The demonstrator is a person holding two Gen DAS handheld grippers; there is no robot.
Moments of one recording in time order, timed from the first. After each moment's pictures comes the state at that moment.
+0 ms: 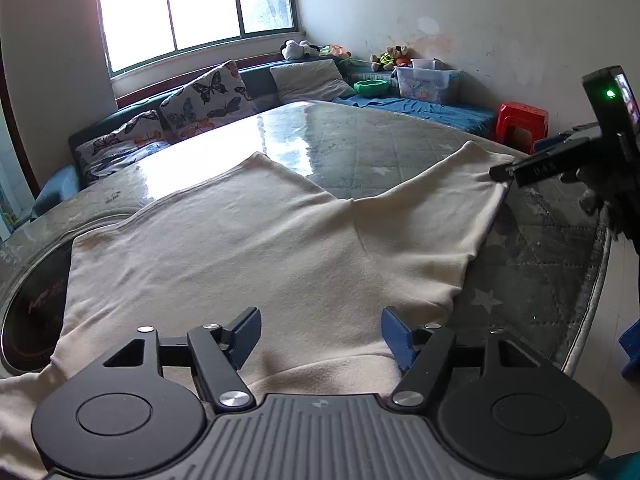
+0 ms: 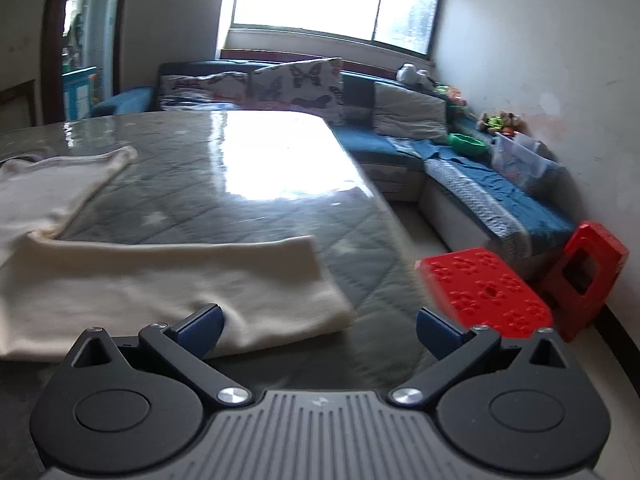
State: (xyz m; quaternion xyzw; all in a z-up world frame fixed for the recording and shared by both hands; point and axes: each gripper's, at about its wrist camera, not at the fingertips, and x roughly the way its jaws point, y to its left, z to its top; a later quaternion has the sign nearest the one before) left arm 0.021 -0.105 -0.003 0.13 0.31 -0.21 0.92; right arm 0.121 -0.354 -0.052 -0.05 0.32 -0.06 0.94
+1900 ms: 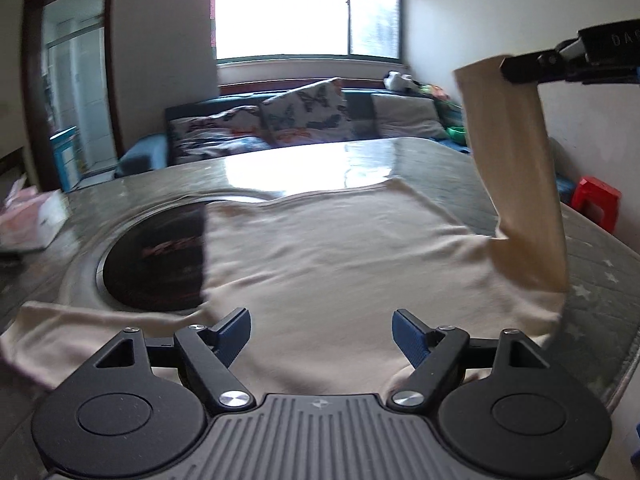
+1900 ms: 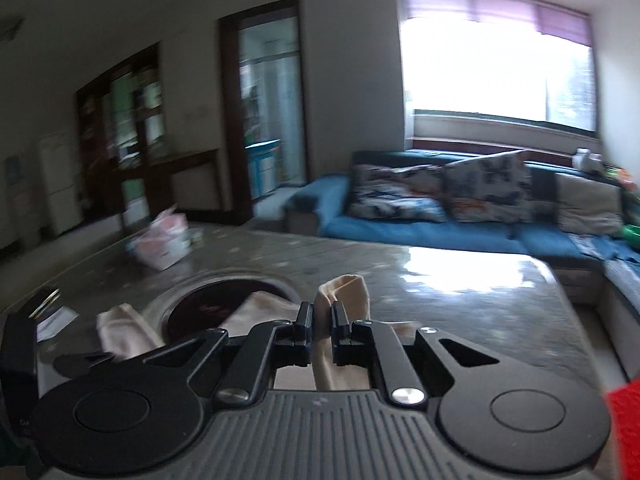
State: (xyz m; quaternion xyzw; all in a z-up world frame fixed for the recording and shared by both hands) left arm 0.002 0.001 0.017 0.03 0.28 -0.08 0.96; right arm 0.113 -0.169 0.094 -0.03 0.22 0.26 0.94
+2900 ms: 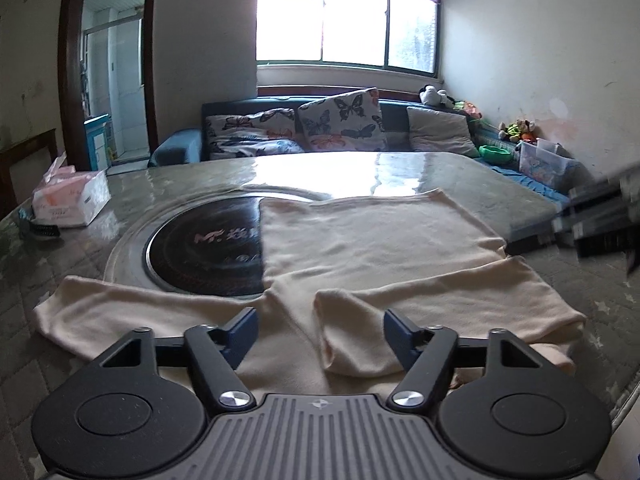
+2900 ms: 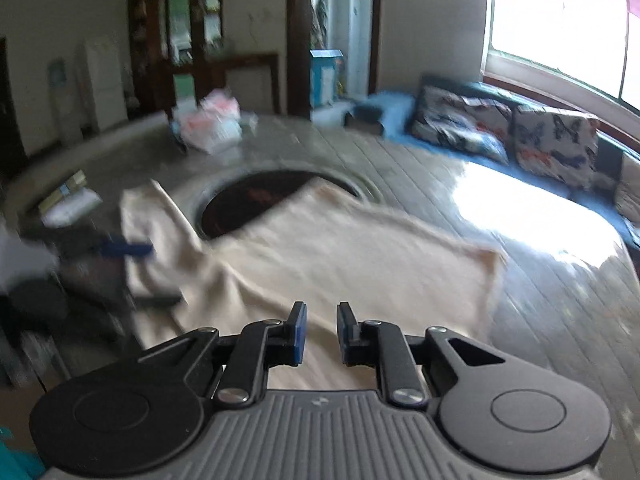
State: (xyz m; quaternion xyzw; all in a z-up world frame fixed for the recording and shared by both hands) left arm -0.006 0.028 0.022 0.00 0.27 -0.05 0.96; right arm 0.115 -0.126 0.021 -0.13 0.34 0.30 0.88
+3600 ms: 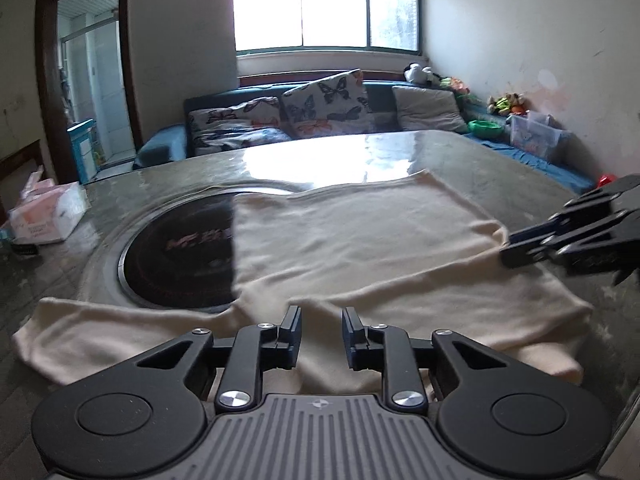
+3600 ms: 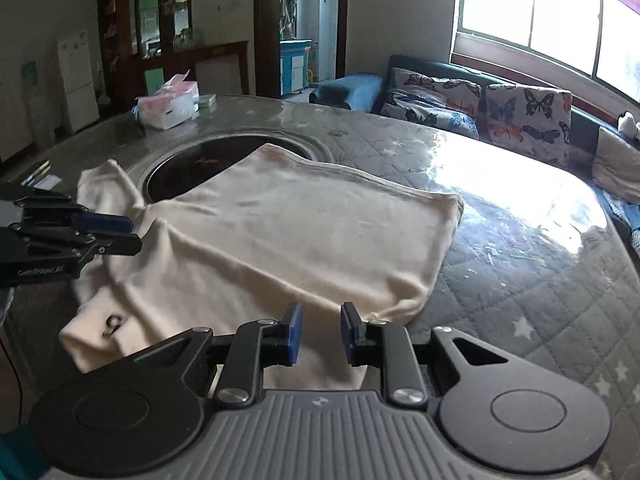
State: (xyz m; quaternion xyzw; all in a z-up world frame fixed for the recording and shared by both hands) left arm 0.020 0.007 0.017 0.04 0.29 -0.06 0.95; right arm 0.134 -0.154 -0.016 -0.11 0.34 0.27 0.89
